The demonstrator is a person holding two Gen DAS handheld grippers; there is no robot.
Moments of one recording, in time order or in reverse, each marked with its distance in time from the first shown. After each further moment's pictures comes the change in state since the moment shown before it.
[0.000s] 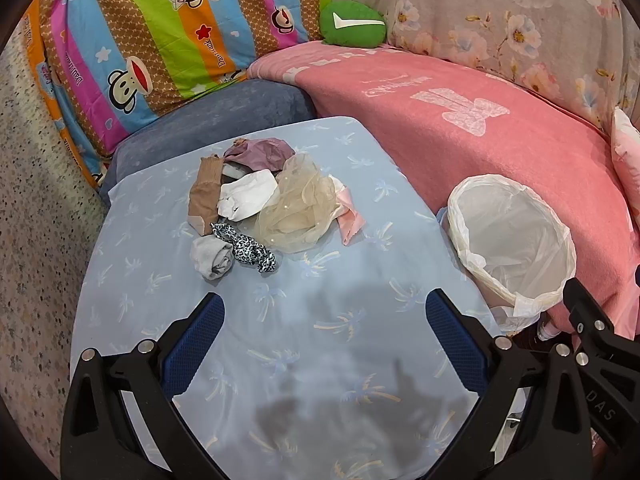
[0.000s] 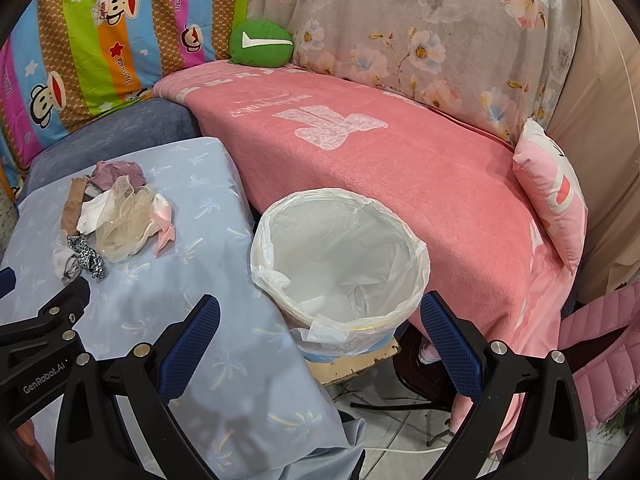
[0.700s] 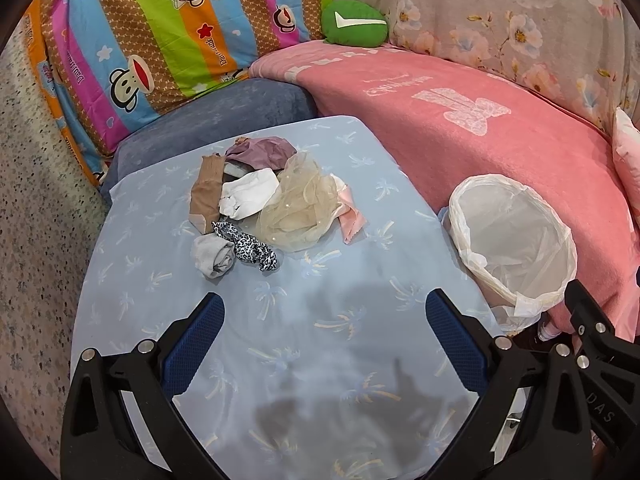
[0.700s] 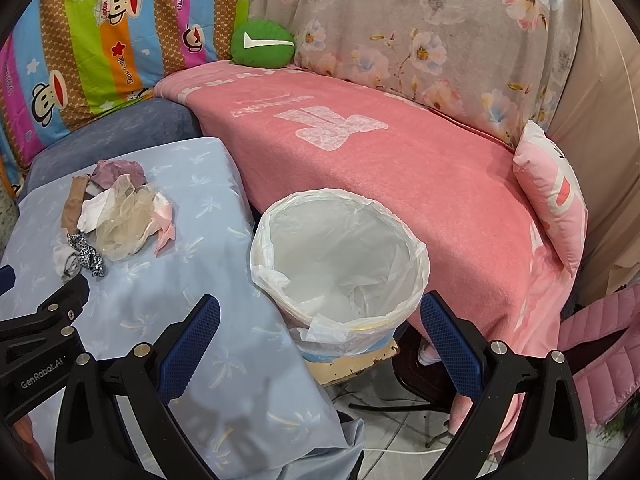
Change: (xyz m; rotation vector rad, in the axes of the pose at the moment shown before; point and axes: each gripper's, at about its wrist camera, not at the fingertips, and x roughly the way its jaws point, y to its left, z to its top) left arm 0.001 -0.001 -0.003 -0.002 0.001 0.004; right arm -0.001 -0.002 -0.001 -0.003 -0.003 0.004
